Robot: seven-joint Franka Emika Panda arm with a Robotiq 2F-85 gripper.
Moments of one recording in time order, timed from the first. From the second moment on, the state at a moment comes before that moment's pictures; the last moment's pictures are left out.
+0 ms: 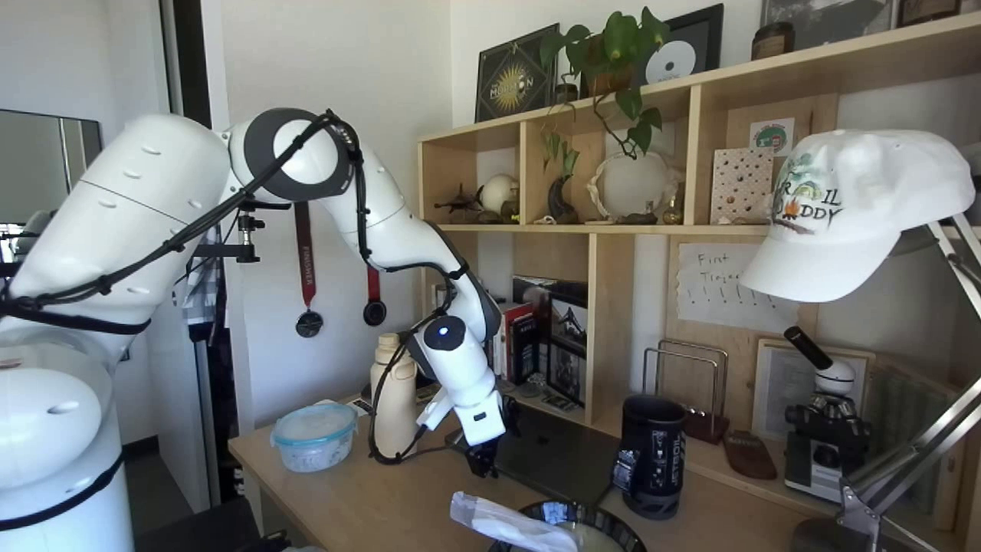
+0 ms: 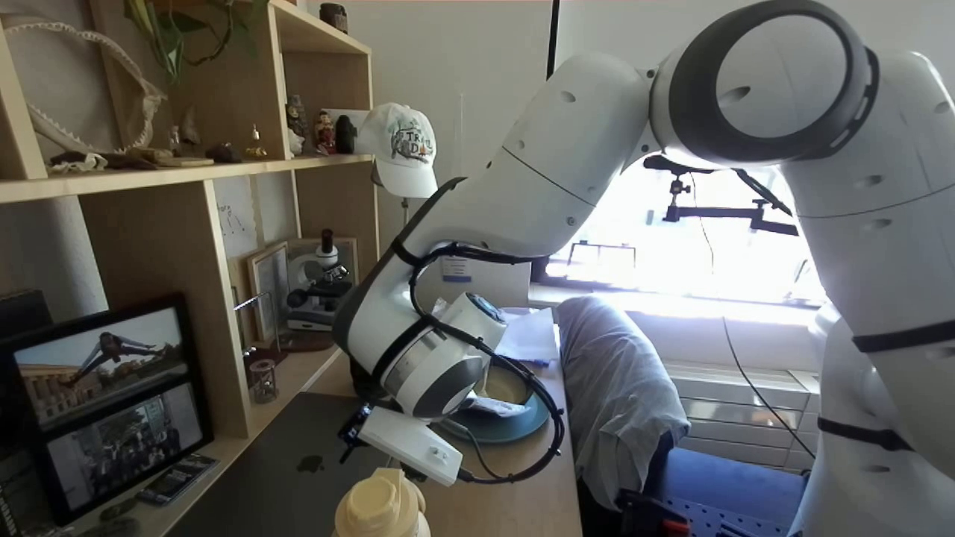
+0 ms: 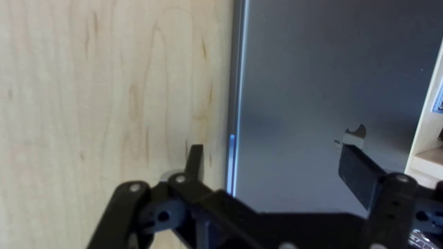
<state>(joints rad) 0.05 0.51 0.03 -2.12 1.86 3.10 -0.44</state>
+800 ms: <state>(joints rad) 0.05 0.52 0.03 -2.08 1.86 3.10 -0.44</state>
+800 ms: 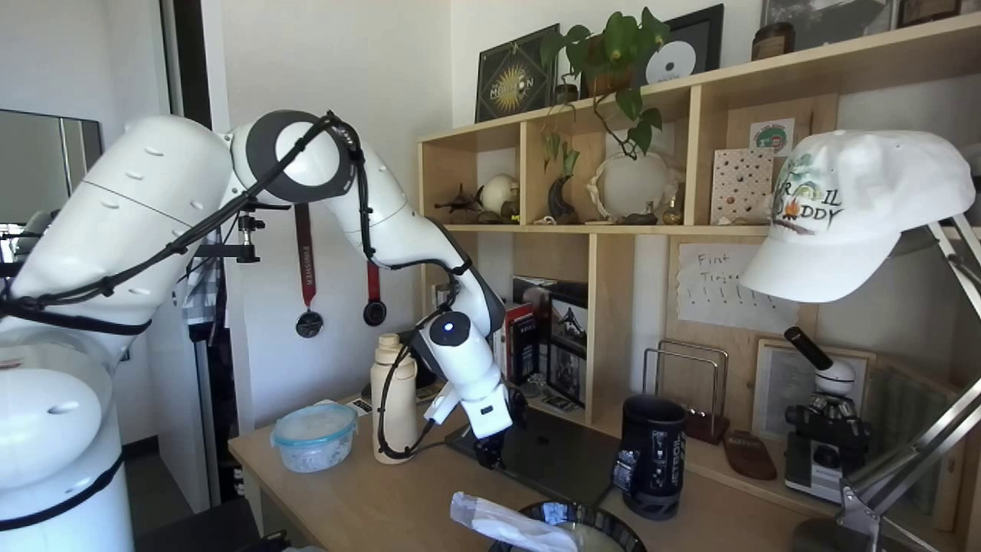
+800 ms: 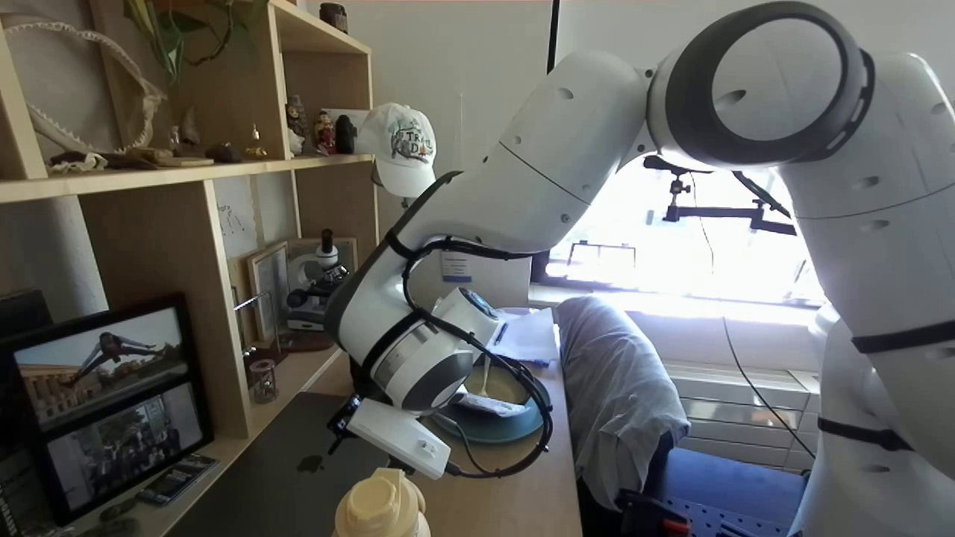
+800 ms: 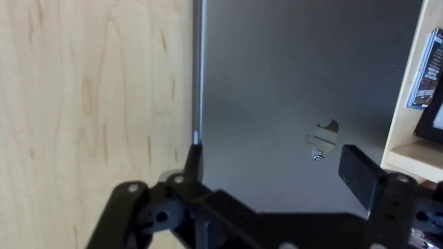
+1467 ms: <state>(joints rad) 0.05 0.53 0.03 -2.08 1.86 3.10 -0.44</state>
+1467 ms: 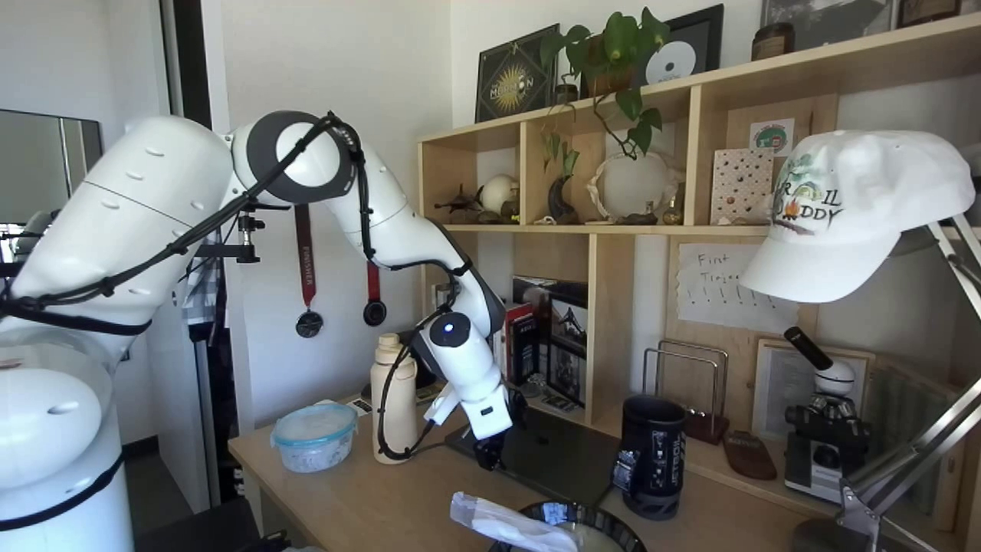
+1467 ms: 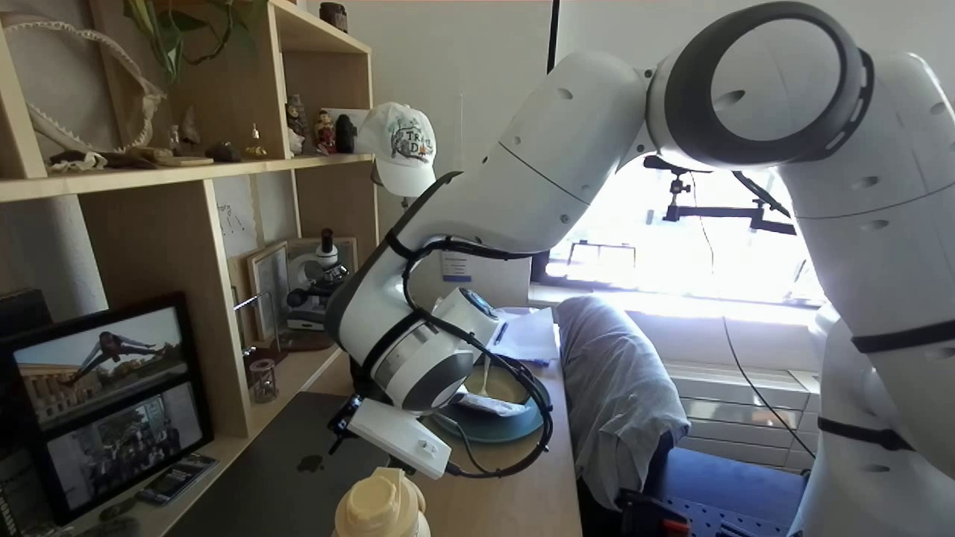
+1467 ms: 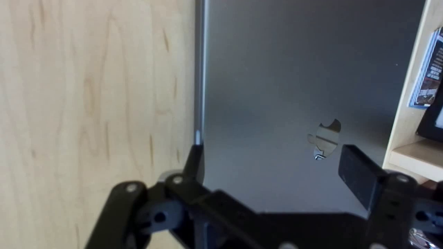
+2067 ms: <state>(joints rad) 0.05 0.56 0.03 -2.07 1.85 3.10 -0.43</state>
